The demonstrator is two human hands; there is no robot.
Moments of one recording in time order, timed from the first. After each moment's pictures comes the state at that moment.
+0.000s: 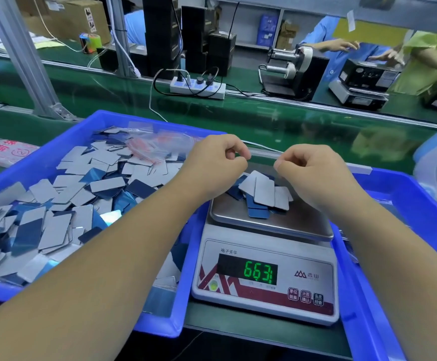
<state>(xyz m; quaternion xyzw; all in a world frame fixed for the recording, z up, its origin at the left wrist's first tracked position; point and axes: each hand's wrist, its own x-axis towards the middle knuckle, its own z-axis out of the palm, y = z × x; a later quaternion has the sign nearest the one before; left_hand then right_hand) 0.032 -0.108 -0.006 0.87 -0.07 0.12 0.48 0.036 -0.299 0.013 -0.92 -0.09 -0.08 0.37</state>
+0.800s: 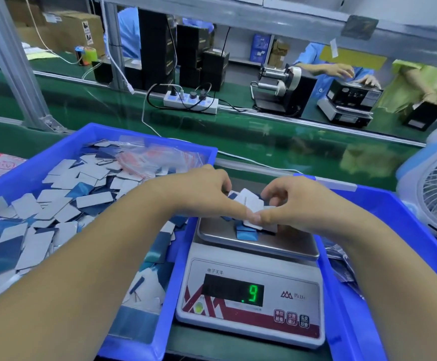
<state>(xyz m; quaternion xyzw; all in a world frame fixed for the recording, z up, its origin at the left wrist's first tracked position) 0.029 -0.098 0.018 0.95 -0.09 -0.13 0.25 0.035 -0.312 0.022 -0.95 -0.12 0.09 0.26</state>
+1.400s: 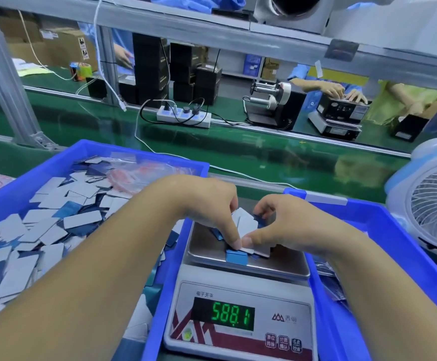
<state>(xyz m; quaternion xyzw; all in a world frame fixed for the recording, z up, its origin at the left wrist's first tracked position) 0.050 -0.118 0.039 0.95 -0.15 -0.21 0.19 0.037 -0.312 0.025 -0.95 -0.11 0.13 0.27</state>
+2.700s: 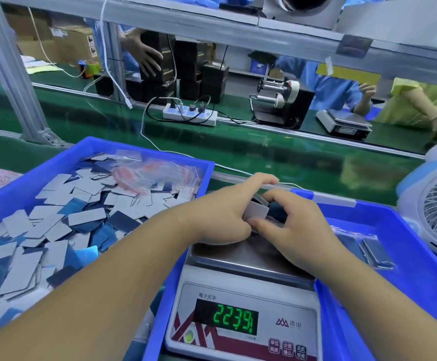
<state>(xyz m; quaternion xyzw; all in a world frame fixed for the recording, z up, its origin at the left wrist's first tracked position) 0.034 -0.132 0.014 0.89 -0.24 -0.09 0.37 0.027 -0.308 0.003 -0.91 -0.25 -0.11 0.33</state>
